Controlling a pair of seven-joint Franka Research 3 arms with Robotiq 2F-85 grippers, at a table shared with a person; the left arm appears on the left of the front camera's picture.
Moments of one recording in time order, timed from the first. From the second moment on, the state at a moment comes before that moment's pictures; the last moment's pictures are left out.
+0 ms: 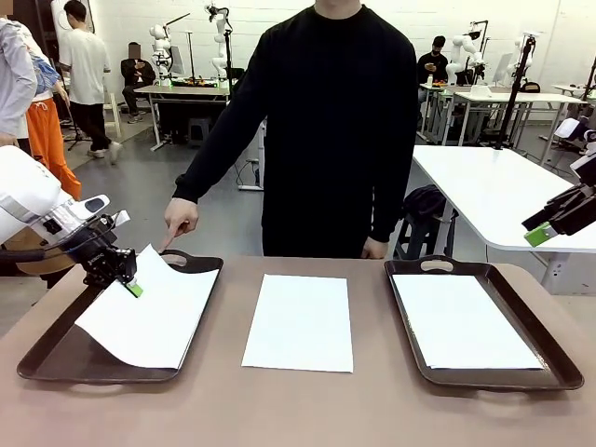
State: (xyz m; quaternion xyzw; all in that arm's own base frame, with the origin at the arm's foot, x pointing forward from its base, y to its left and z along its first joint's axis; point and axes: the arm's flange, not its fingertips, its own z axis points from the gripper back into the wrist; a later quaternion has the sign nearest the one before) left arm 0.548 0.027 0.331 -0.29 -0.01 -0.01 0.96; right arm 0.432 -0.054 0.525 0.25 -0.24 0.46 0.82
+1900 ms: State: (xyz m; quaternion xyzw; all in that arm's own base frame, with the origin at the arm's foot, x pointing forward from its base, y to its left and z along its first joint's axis) left arm 0.551 0.044 0.354 -0.18 -0.02 0.01 0.98; right arm 0.432 -0.054 0.525 0.25 -0.24 0.46 0.82
